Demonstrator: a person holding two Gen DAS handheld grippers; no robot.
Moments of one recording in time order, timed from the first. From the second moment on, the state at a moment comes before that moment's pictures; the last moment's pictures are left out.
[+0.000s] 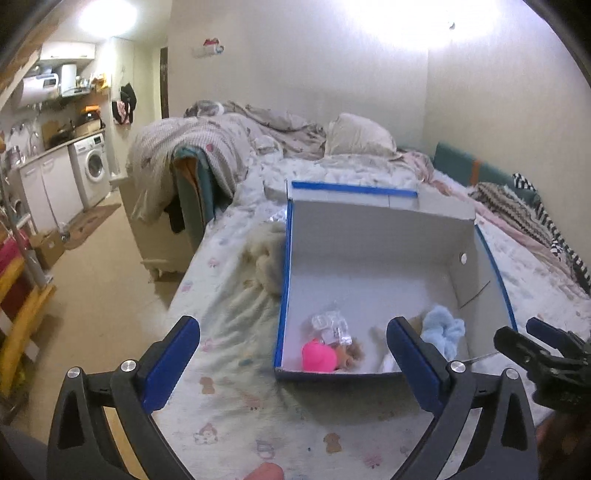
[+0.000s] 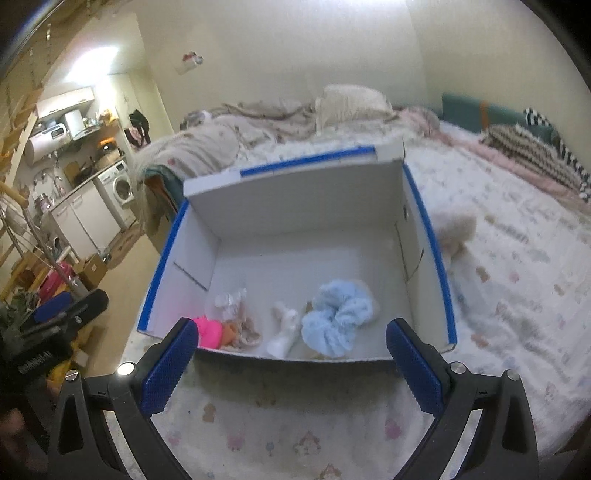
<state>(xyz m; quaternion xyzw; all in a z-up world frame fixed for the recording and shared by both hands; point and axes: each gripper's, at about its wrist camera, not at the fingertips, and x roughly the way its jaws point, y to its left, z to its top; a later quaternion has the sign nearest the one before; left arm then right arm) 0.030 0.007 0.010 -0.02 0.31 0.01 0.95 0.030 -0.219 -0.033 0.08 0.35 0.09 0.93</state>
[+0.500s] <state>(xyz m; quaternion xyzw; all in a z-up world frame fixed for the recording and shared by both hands) 0.036 0.002 0.001 -0.02 0.33 0.01 0.94 0.031 -0.210 -0.036 0.06 0.34 0.09 0.93</state>
